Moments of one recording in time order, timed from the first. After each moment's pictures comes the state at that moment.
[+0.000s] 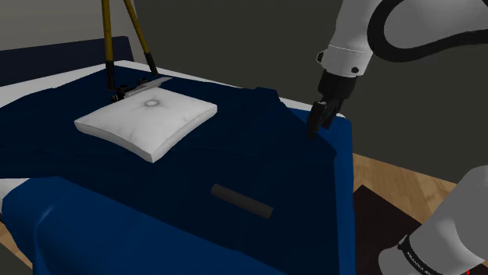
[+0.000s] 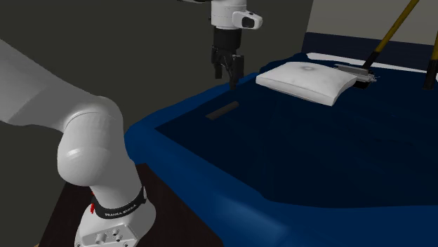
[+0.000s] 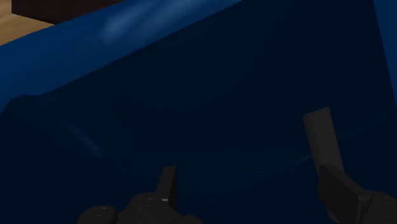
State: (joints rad) arm 0.09 -0.61 0.19 -2.41 0.16 1.81 0.04
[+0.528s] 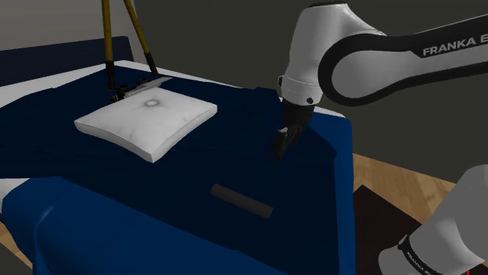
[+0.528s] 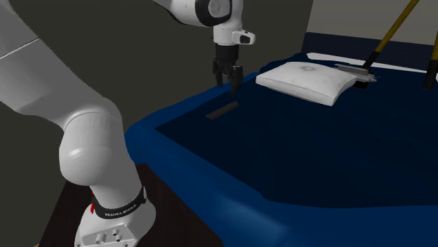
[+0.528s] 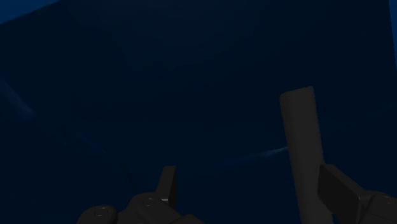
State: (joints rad) arm 0.13 -0.39 0.34 -2.38 0.14 2.01 0.13
